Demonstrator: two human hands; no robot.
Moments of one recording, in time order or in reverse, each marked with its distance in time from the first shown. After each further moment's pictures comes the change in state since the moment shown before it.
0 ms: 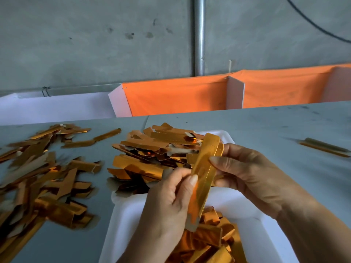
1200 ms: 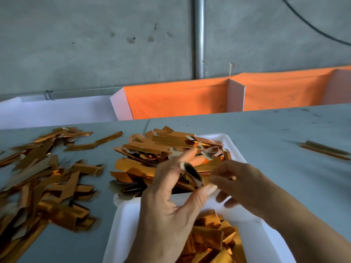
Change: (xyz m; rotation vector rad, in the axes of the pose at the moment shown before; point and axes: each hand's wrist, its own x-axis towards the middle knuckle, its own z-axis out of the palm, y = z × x) left_hand -0.007 0.014 -0.003 -0.108 0.141 0.261; right_hand -0.004 -0.002 0.014 -0.596 0.184 0.228
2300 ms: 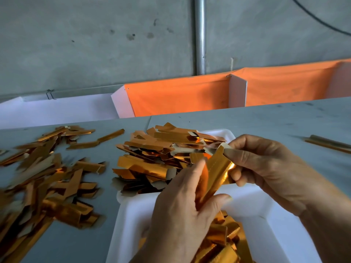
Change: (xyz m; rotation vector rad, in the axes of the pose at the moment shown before) left_hand -0.003 0.000 0.008 0.347 -0.205 -0.165; right_hand -0.009 -0.006 -0.025 0.487 -0.087 -0.317
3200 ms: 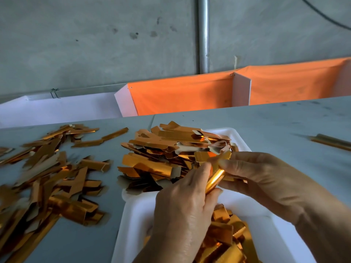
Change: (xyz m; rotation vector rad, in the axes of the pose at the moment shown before) left_hand 0.007 0.002 0.000 0.475 0.121 0.194; right_hand 0.003 0.016 0.007 0.090 -0.117 0.241
